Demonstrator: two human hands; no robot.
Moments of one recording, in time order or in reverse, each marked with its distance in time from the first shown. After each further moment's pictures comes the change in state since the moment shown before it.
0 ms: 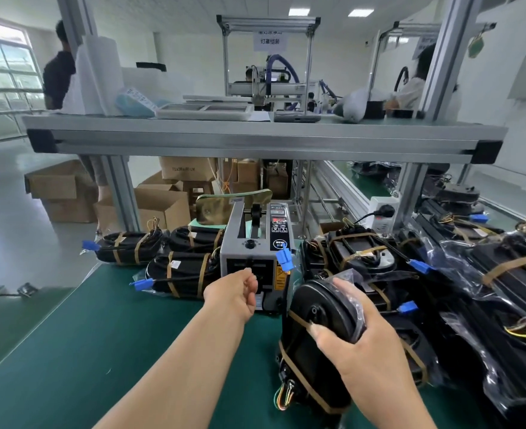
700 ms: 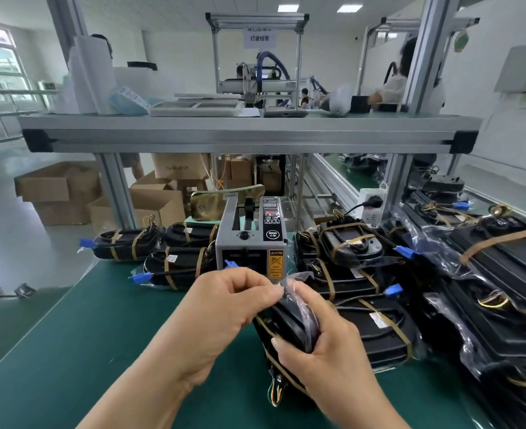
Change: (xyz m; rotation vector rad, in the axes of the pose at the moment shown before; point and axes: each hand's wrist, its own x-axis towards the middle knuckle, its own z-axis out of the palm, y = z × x) left_hand -0.150 0.002 -0.052 0.610 -0.542 0.601; right_hand -0.032 -0.007 0.026 -0.169 -0.101 -0.114
